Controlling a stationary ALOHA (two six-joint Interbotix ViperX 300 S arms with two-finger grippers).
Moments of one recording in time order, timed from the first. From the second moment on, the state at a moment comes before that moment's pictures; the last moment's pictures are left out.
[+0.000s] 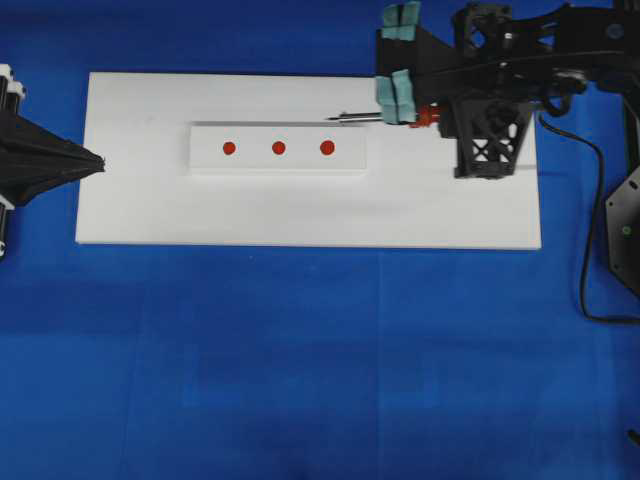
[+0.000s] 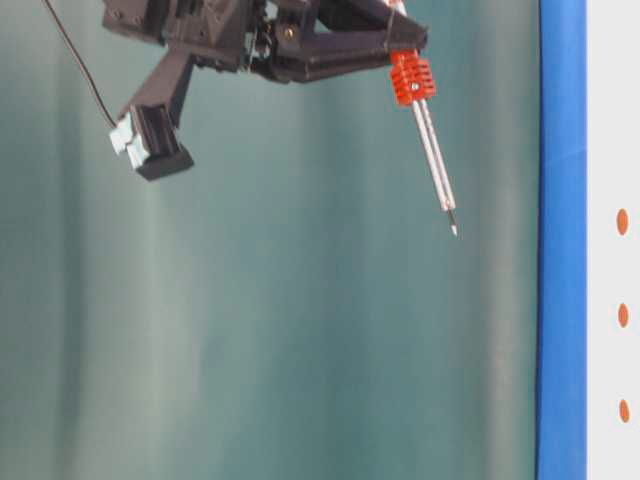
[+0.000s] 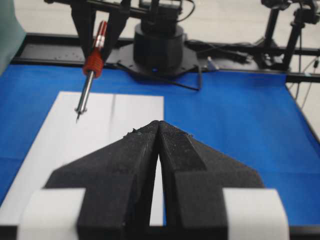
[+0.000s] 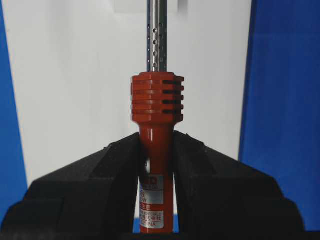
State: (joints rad) left arm 0.00 -1.00 1.20 0.00 -0.27 -0.04; right arm -0.21 -0.22 0.41 -0.11 1.04 -0.03
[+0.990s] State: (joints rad) left arm 0.00 -1.00 1.20 0.00 -0.27 -0.03; right arm -0.22 -0.06 0.48 -0.11 0.90 -0.02
